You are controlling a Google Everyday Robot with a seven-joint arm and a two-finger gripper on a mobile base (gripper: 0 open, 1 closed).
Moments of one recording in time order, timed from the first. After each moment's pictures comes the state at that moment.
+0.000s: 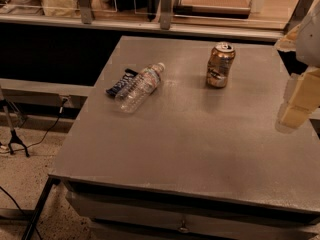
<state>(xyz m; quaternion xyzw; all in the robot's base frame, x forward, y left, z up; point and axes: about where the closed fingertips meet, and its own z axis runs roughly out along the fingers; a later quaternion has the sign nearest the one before) 0.438 -0.217 0.976 -0.60 0.78 -0.03 0.16</state>
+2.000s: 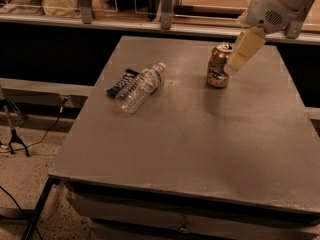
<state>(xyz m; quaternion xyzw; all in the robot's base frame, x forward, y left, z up) 0.615 -0.189 0.955 -0.57 0.78 0.05 0.25</state>
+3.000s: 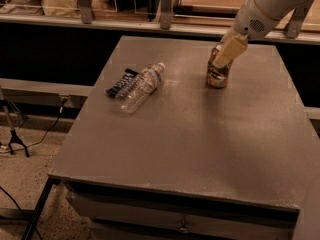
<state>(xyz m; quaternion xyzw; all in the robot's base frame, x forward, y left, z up) 0.652 -0.177 0.920 -0.56 0.79 0.07 0.24</state>
